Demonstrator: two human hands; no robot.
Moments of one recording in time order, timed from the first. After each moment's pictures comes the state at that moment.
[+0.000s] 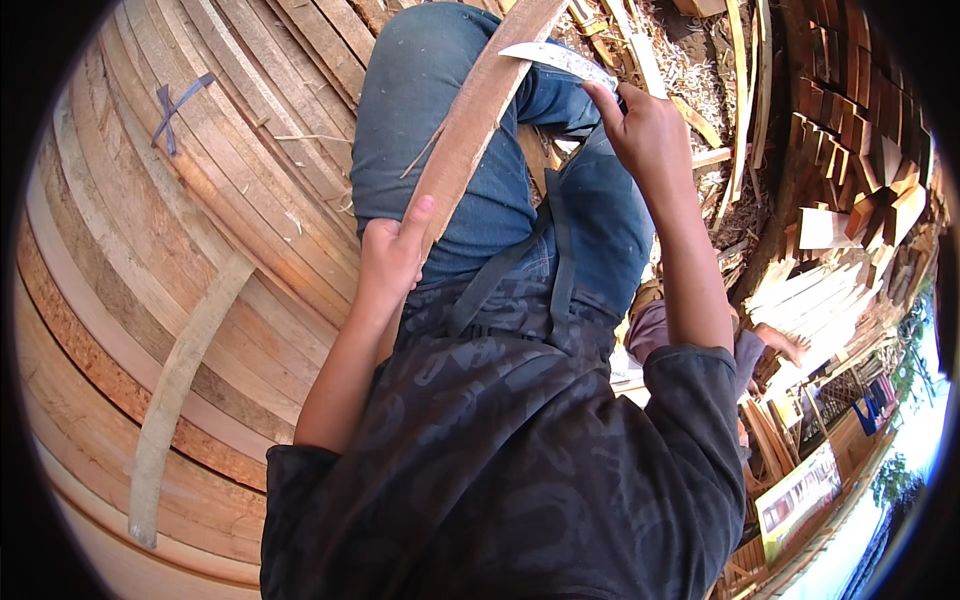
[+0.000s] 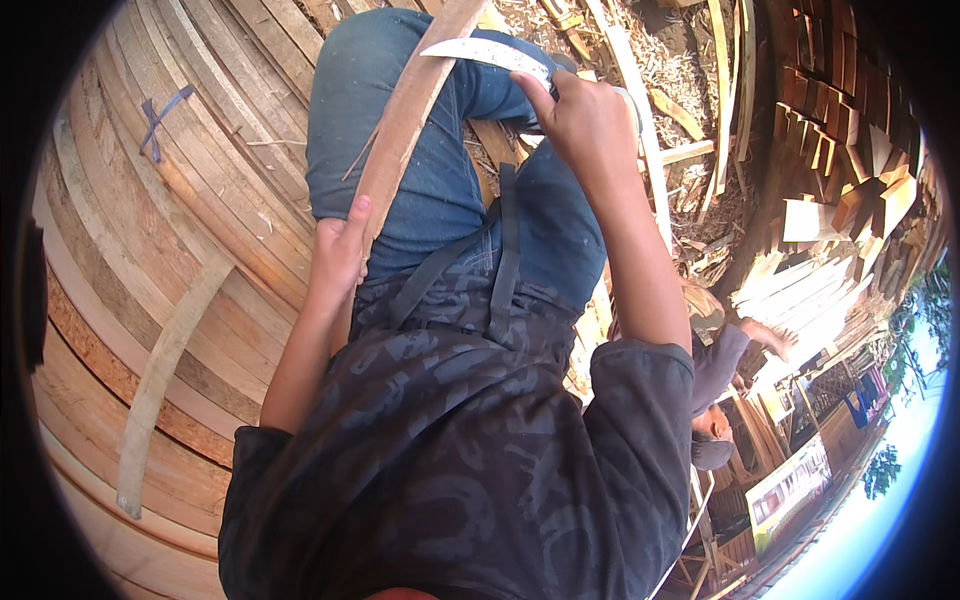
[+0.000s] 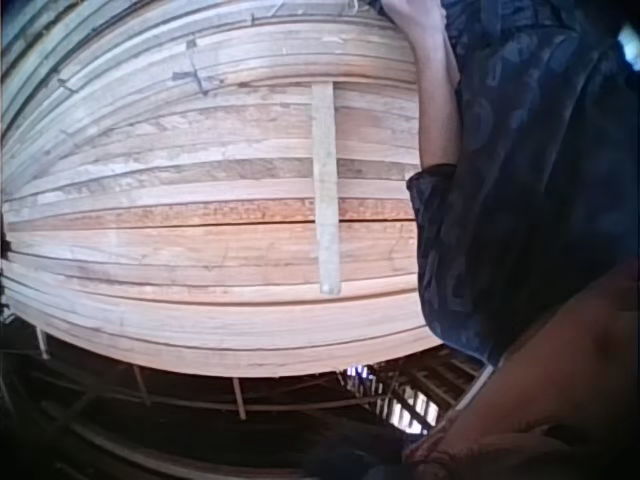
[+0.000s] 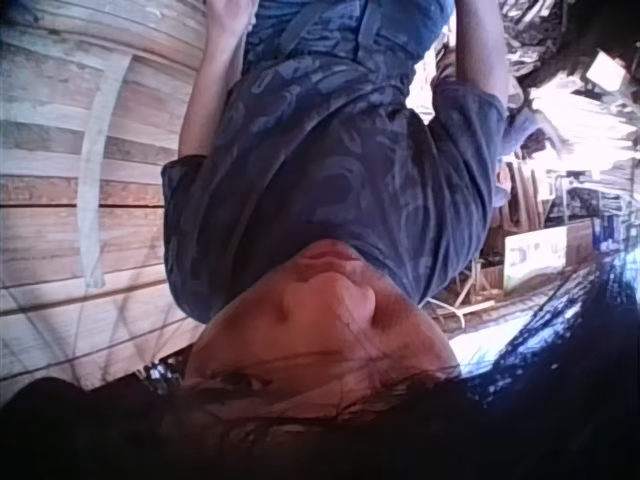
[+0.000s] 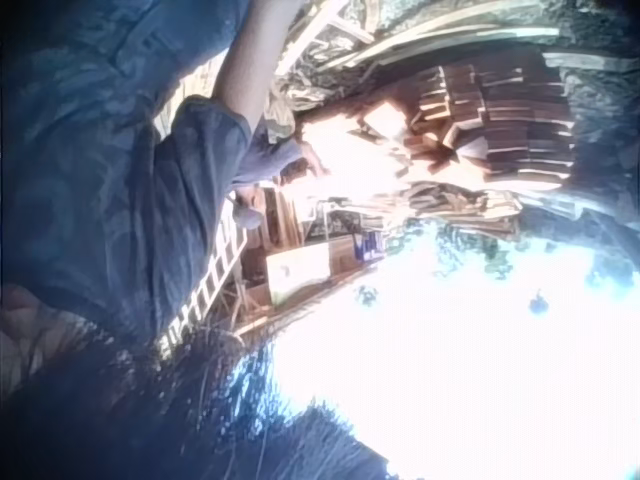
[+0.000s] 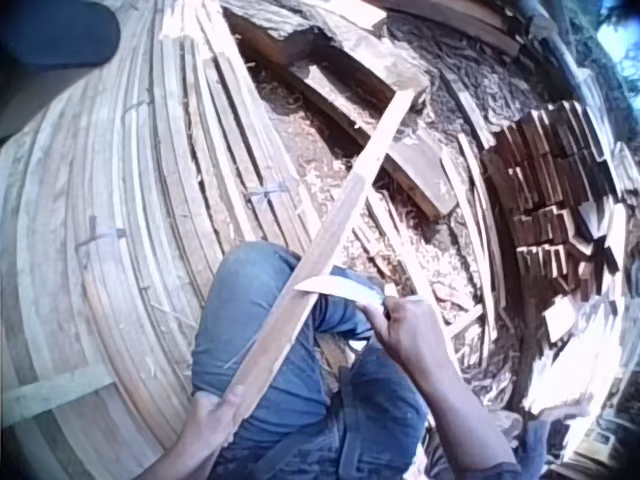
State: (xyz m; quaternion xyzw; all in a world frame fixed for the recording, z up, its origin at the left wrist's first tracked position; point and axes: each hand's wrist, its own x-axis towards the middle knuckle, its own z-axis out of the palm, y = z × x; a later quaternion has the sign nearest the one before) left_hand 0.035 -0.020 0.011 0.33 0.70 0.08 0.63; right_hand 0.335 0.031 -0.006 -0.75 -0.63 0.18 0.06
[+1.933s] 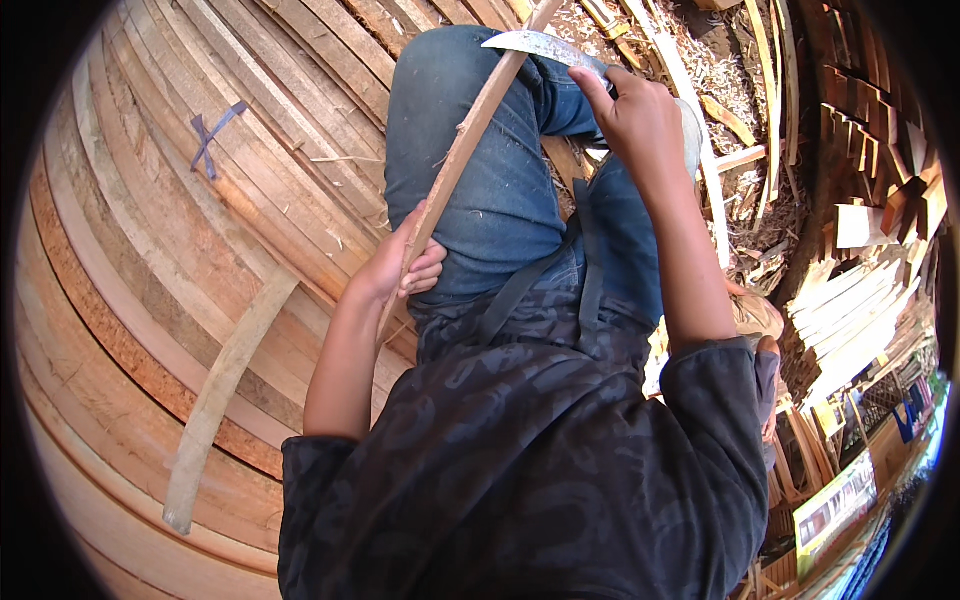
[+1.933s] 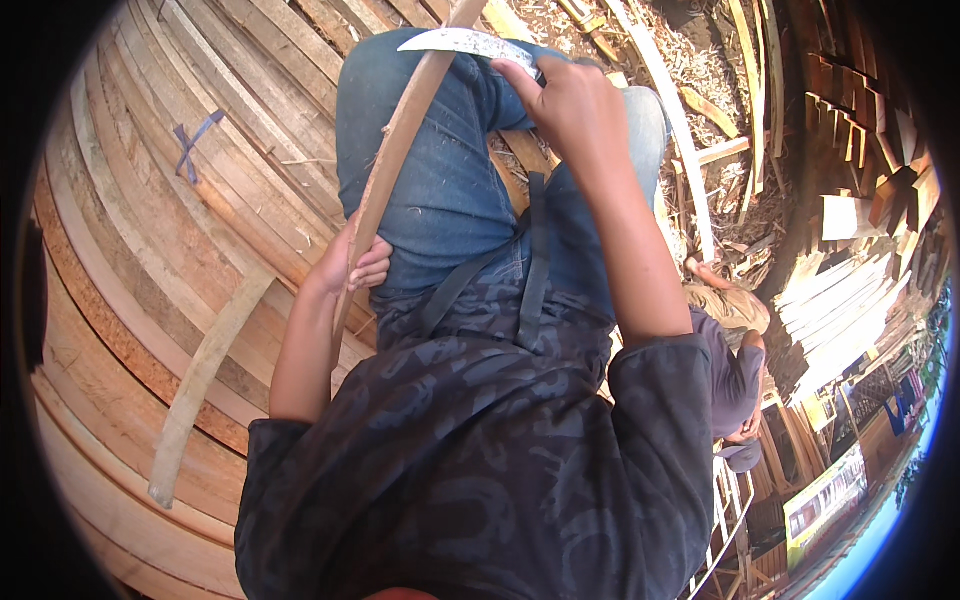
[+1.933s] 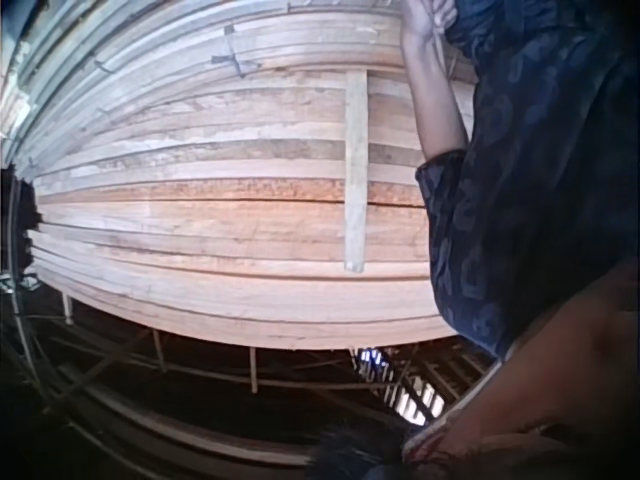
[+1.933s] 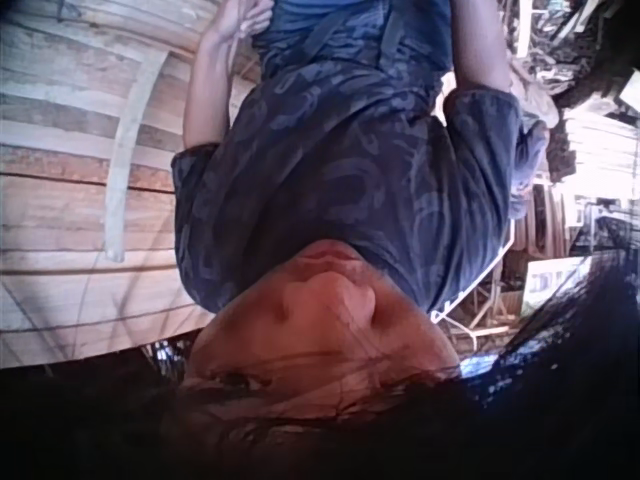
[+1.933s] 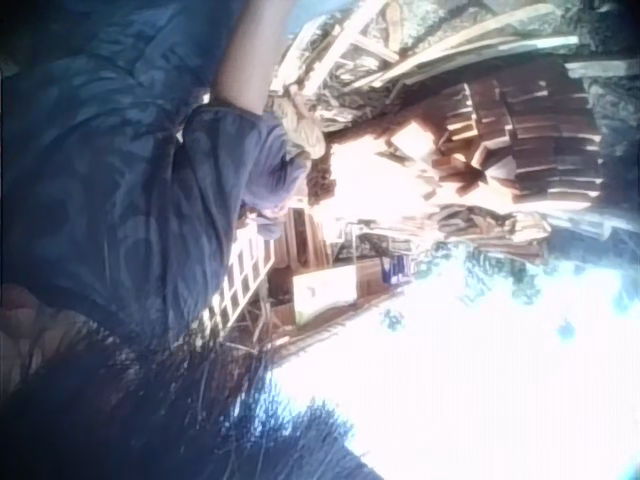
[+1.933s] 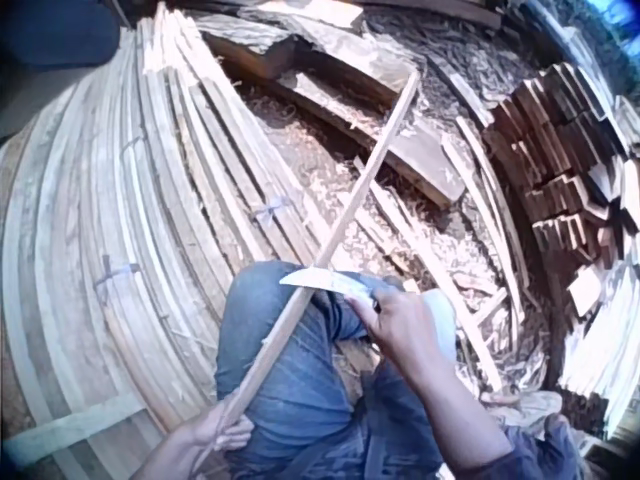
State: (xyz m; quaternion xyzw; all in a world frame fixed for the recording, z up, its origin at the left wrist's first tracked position) left_hand -0.013 0.016 -0.016 0.10 0.45 -0.08 0.89; right_hand 0.313 0.051 -0.023 -0.77 -0.60 0.16 0.15
